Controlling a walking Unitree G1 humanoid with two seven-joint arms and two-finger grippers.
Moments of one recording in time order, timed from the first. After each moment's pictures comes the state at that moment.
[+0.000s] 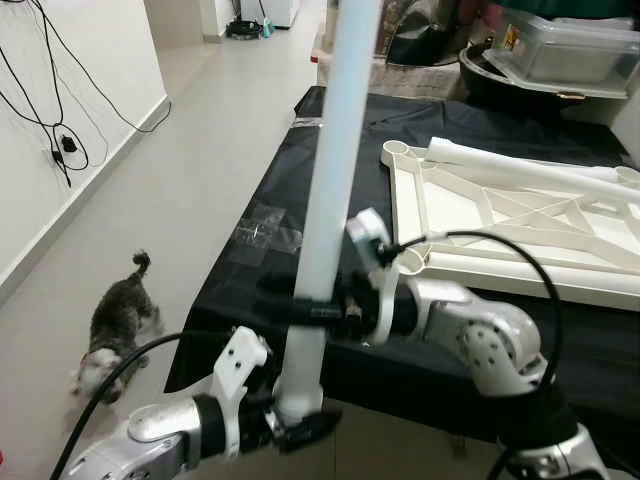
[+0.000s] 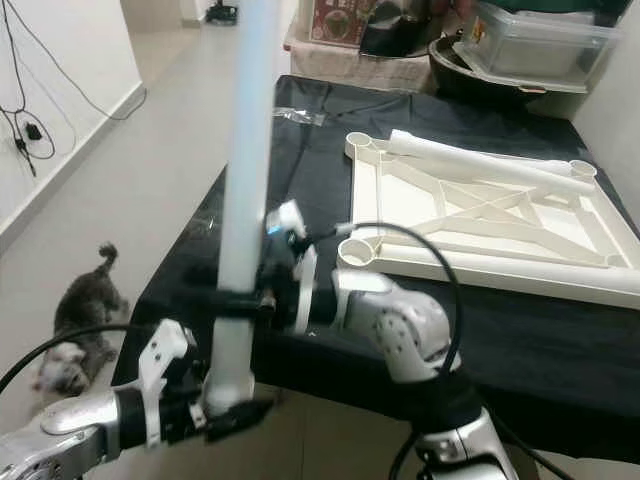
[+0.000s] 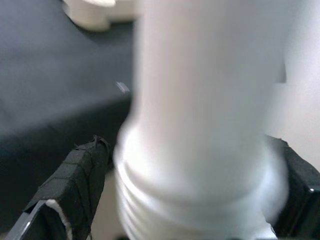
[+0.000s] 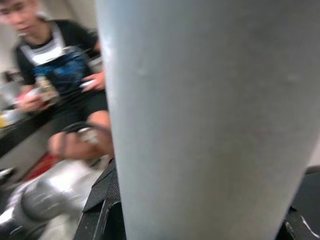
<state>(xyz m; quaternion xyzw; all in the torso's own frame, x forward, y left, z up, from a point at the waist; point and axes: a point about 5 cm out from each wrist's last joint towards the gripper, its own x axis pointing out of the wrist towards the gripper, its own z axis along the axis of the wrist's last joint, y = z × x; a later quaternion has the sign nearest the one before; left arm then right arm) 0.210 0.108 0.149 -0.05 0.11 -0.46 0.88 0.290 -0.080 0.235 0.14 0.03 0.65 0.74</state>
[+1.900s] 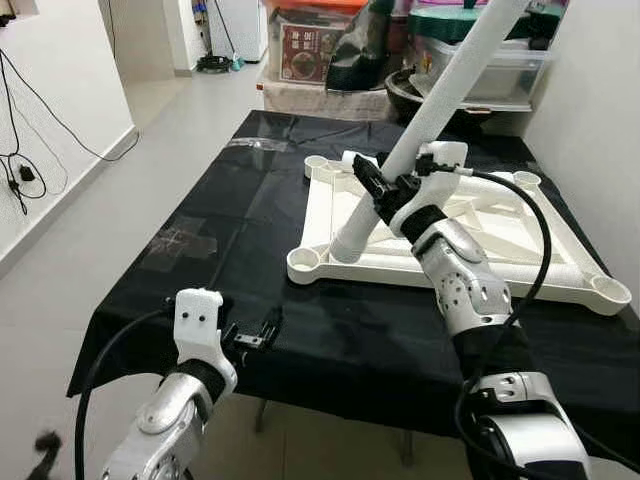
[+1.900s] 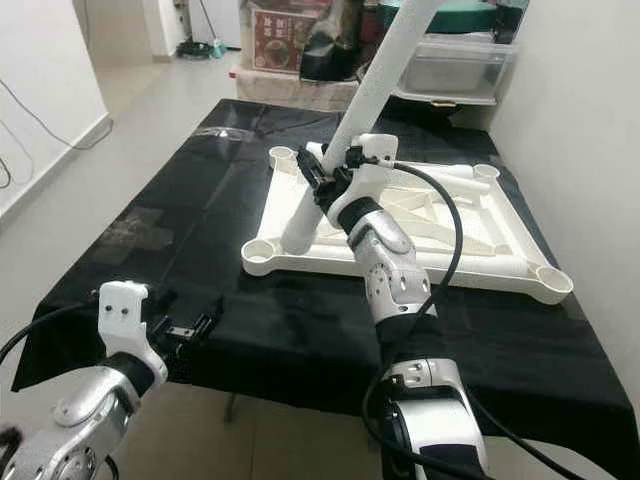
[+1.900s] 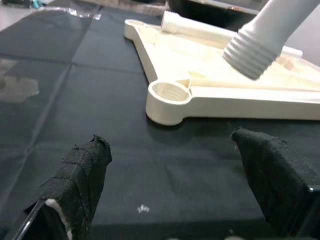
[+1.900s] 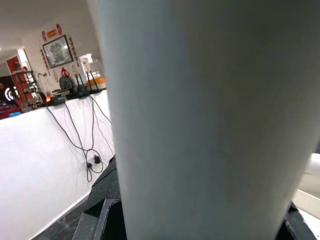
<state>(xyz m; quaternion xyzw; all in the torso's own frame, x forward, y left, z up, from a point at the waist) 0.244 0.132 0.155 -0.10 0.01 -0.15 0.98 0.379 -0.125 0.259 0.12 -0.14 0.23 0.95</state>
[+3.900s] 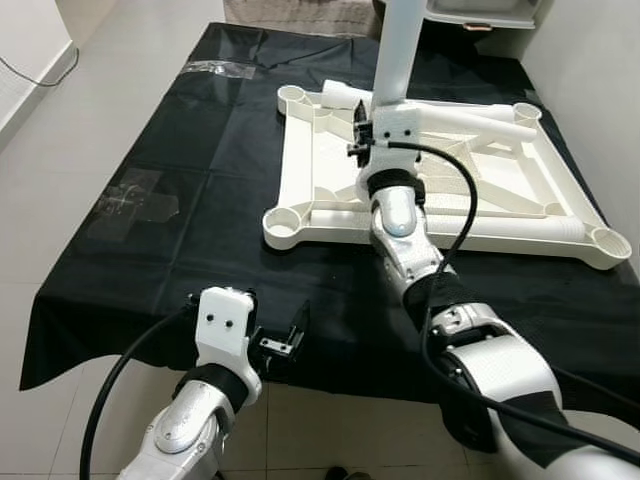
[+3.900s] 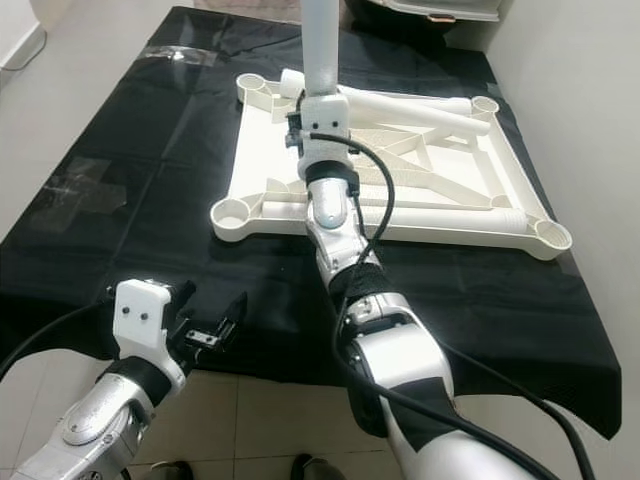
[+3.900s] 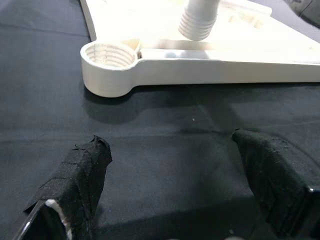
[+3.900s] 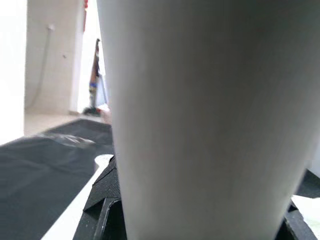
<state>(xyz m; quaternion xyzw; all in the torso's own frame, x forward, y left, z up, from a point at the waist) 0.216 0.100 0.176 -0.07 -0.01 -0.19 0.98 0.397 -0.077 0.272 -0.06 -0.29 0.03 0.96</state>
